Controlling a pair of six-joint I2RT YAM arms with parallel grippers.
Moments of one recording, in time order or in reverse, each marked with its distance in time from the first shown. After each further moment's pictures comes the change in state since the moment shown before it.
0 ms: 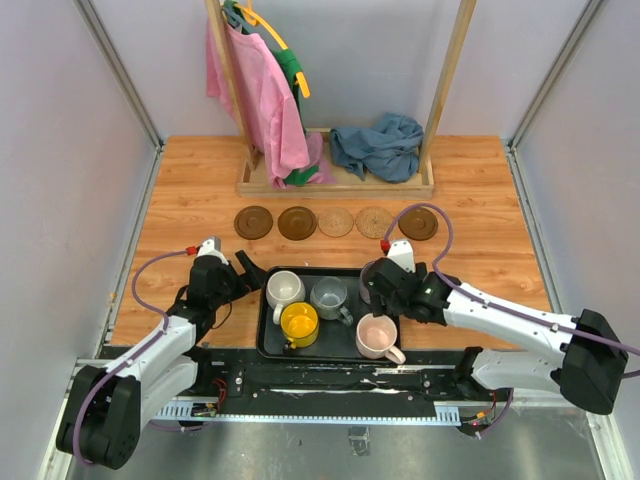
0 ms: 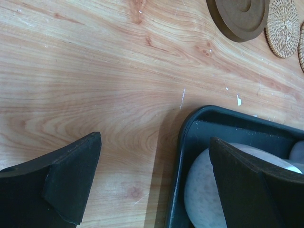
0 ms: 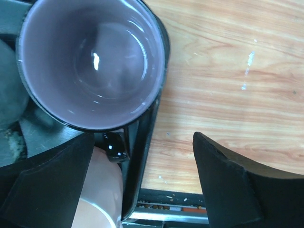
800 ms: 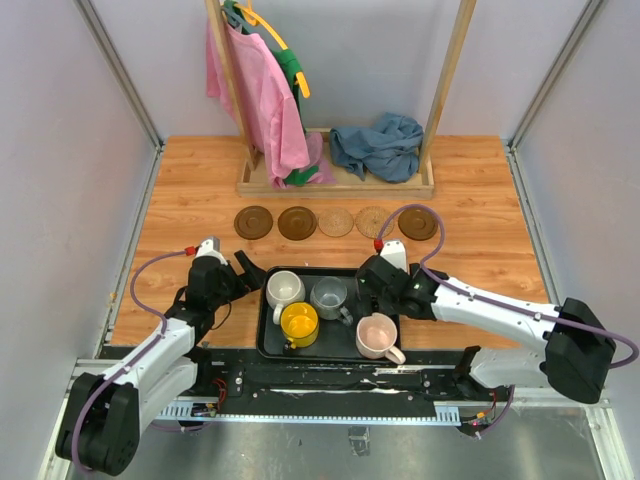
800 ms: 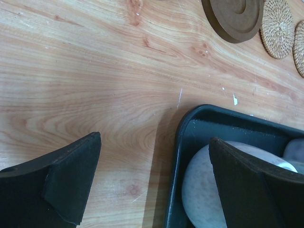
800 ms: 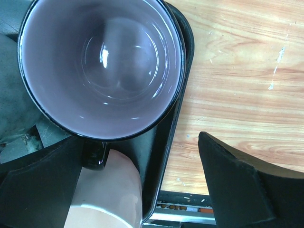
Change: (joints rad) left arm 0.000 -0.040 0.000 -0.026 0.000 0.000; right arm 0.000 0.093 0.028 0.056 -0.074 0.027
